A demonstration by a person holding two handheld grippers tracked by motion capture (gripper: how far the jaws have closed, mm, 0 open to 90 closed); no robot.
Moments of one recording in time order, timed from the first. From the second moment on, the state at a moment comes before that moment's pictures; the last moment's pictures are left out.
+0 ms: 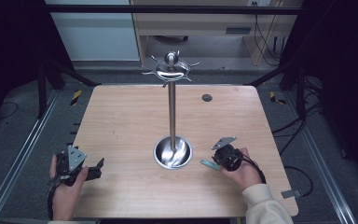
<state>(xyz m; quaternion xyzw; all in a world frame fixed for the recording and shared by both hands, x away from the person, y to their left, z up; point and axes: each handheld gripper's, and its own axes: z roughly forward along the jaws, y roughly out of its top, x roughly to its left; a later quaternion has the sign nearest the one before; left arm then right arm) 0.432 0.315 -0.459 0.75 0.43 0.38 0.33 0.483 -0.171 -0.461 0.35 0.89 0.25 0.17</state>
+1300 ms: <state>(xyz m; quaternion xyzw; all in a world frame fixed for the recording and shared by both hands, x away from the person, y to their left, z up) 0.432 0.313 -0.460 0.75 0.43 0.37 0.33 0.518 -0.147 -0.464 0.26 0.96 0.10 0.05</state>
